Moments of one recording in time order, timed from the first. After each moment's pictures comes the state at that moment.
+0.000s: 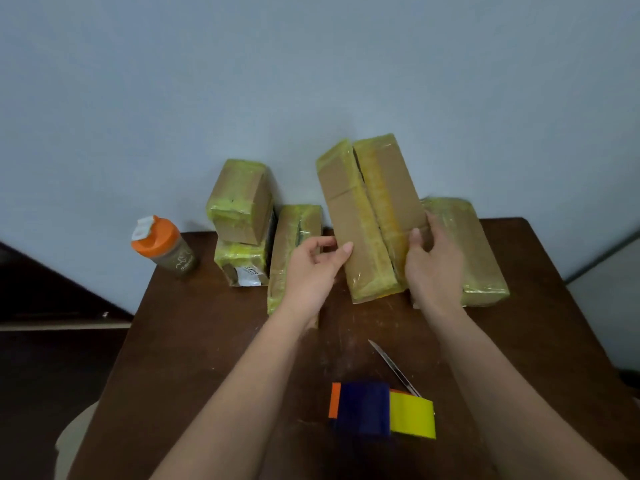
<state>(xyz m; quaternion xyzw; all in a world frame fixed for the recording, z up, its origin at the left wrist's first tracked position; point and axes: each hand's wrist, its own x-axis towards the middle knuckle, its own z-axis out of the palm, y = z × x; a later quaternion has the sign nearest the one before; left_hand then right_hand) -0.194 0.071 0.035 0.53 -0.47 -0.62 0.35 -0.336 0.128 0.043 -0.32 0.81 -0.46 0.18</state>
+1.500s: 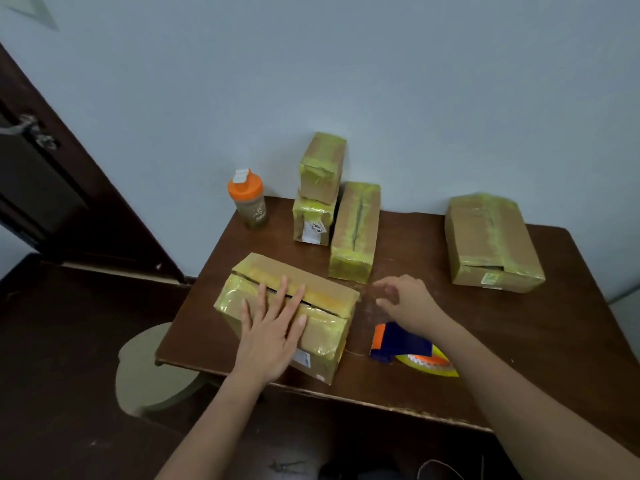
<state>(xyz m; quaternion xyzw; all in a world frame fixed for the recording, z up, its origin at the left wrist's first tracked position) 0.041 0.220 -0.055 0.59 -0.79 -0.15 0.07 -0.228 0.209 -0.027 -0.64 0.70 -0.12 0.28</state>
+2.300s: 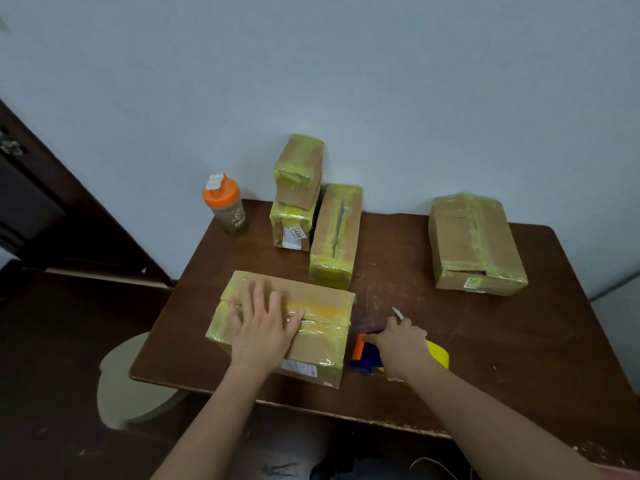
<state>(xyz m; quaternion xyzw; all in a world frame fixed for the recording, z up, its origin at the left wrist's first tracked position) -0.011 0.190 -0.045 0.66 -0.74 -0.06 0.02 -0.241 0.228 -0.056 -0.68 0.65 0.31 0.15</state>
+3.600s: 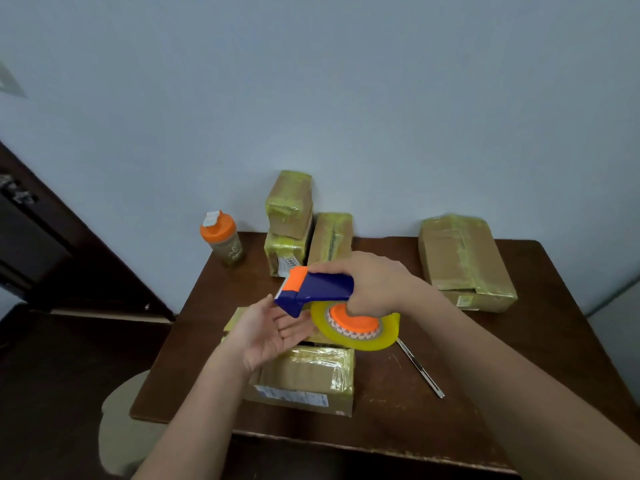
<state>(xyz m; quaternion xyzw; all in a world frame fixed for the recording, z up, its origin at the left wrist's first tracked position) -0.035 0.159 0.037 0.51 -0.16 -0.79 0.31 -0.243 0.173 0.106 -0.78 0.59 -0.04 0.22</state>
